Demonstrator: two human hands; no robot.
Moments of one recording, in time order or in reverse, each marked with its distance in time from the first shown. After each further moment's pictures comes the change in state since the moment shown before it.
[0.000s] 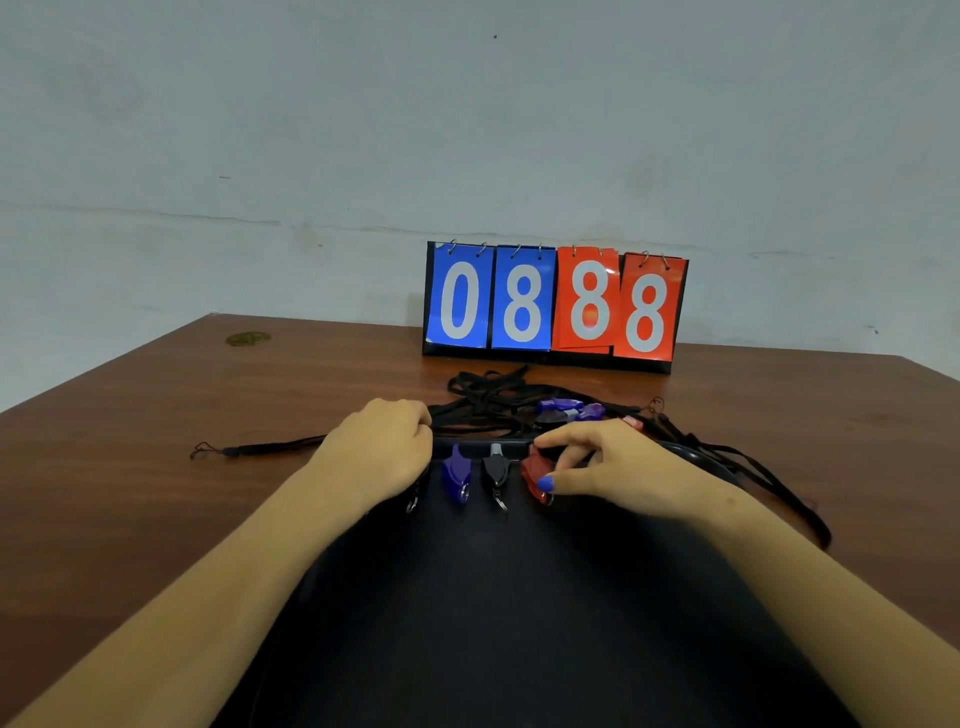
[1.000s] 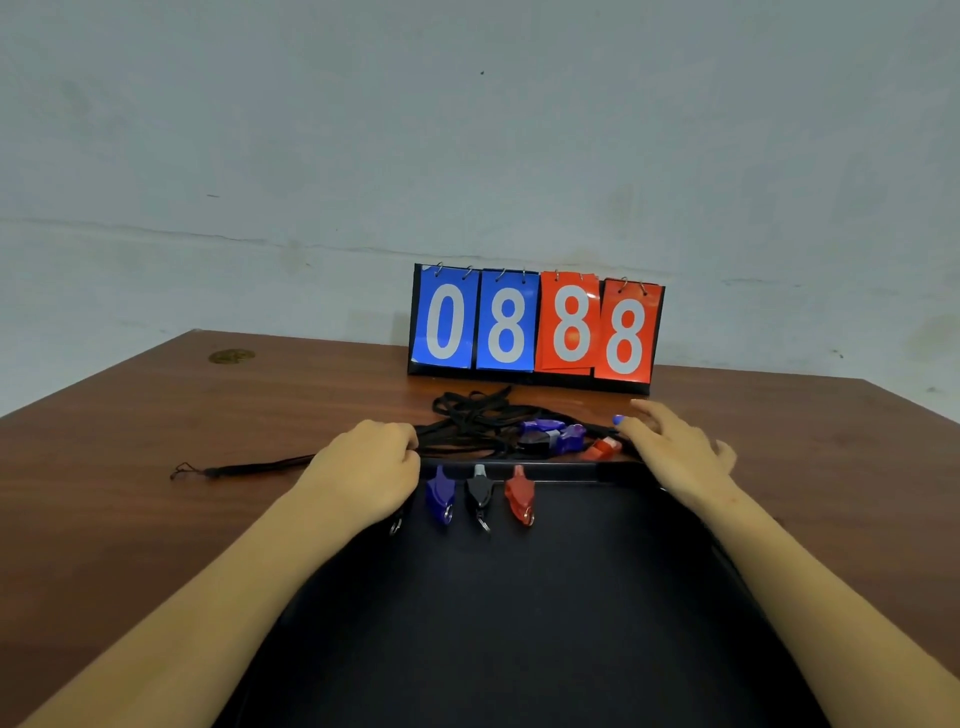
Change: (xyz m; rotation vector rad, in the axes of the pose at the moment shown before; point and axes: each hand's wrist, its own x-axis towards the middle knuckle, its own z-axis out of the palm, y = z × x) left_hand -0.003 0.003 -0.002 0.032 0.005 0.018; right_hand 0.007 0.048 -0.037 -0.170 0.543 0.478
